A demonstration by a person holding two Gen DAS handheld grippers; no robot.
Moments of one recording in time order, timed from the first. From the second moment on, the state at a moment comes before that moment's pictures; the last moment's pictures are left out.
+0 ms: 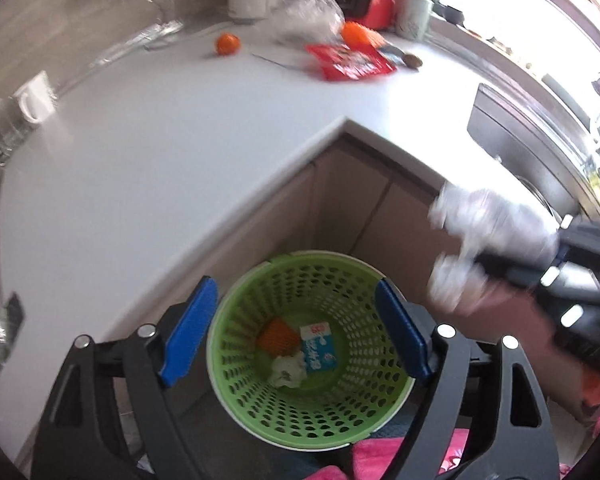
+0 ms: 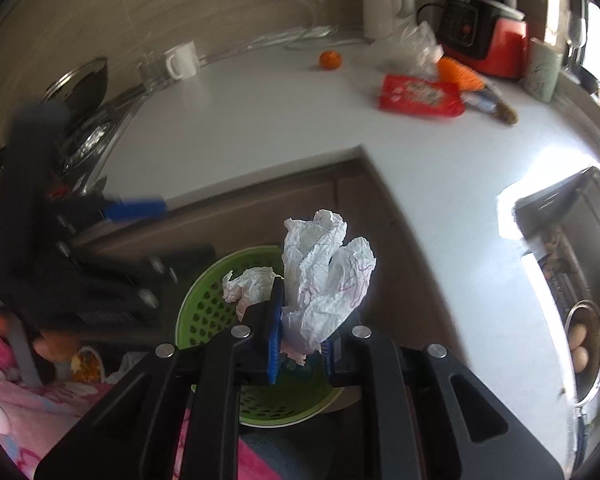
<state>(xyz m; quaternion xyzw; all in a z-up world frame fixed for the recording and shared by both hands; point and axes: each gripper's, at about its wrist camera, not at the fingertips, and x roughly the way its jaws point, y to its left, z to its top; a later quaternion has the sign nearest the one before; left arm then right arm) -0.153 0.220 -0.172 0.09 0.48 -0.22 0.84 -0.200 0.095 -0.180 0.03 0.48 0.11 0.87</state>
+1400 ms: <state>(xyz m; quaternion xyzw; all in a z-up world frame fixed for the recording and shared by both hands) -0.005 0.189 -0.111 0.03 0.42 -0.15 0.90 -0.077 -0.011 -0.136 0.02 0.41 0.04 0.91</state>
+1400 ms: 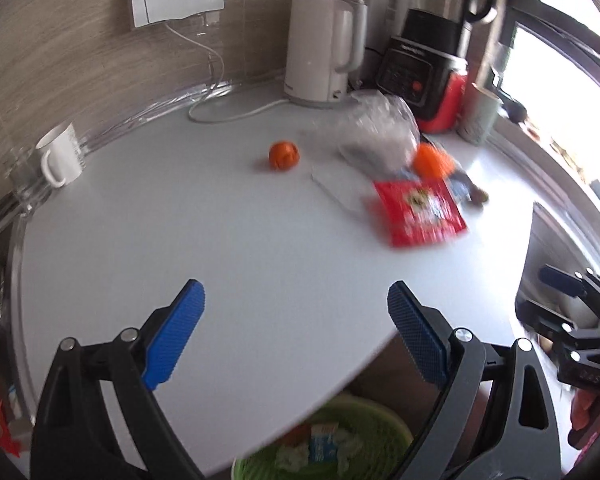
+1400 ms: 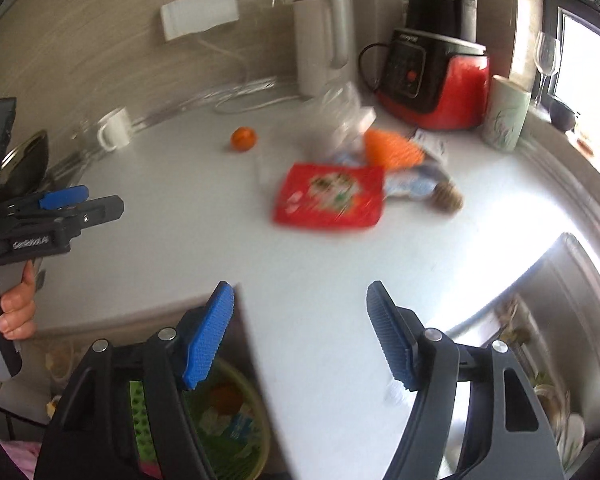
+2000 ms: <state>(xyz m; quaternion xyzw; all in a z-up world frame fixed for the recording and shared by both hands) 0.206 0.123 -0.171 0.03 0.44 -0.10 0.89 0.064 -0.102 -0.152 0.04 0.40 0.04 0.92</state>
